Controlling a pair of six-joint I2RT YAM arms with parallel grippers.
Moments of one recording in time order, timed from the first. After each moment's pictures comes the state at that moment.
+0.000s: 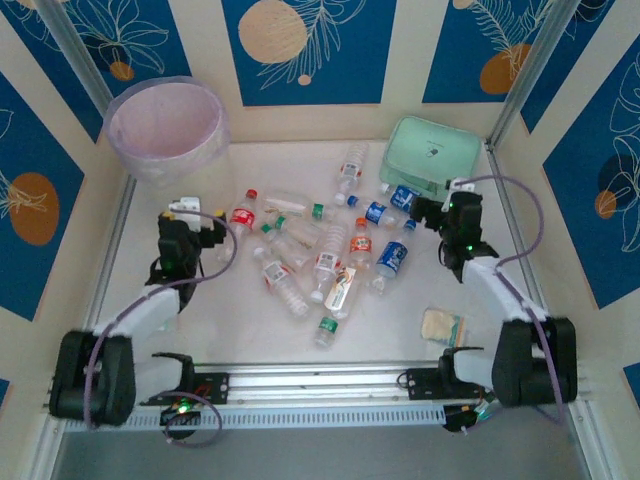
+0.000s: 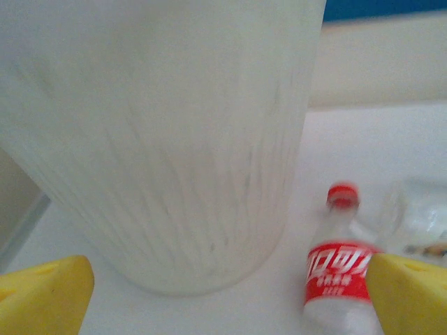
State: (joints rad) left arm -0.15 1.10 0.50 0.38 -0.20 0.02; right arm 0.04 1.17 0.75 -0.07 0.09 0.26
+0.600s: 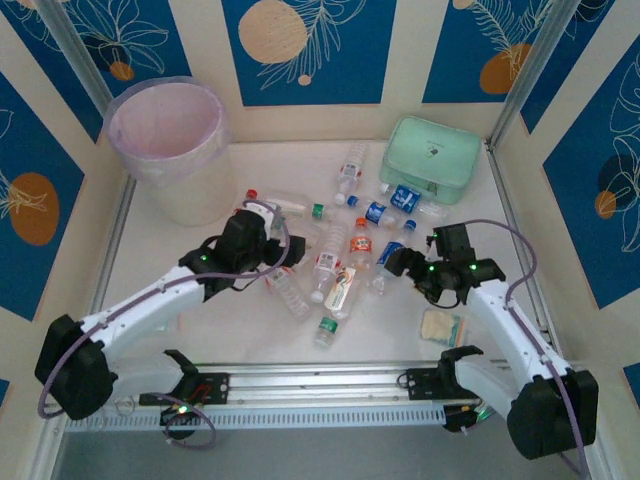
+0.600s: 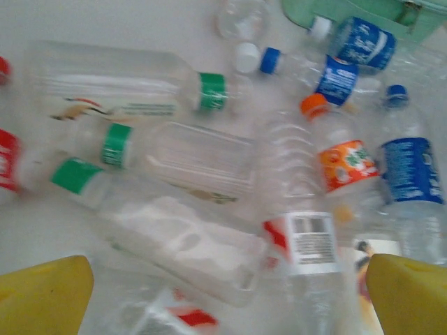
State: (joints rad) left arm -0.70 1.22 0.87 -0.29 -0.06 -0.42; right arm 0.22 0.99 0.67 -0.73 -0.37 0.76
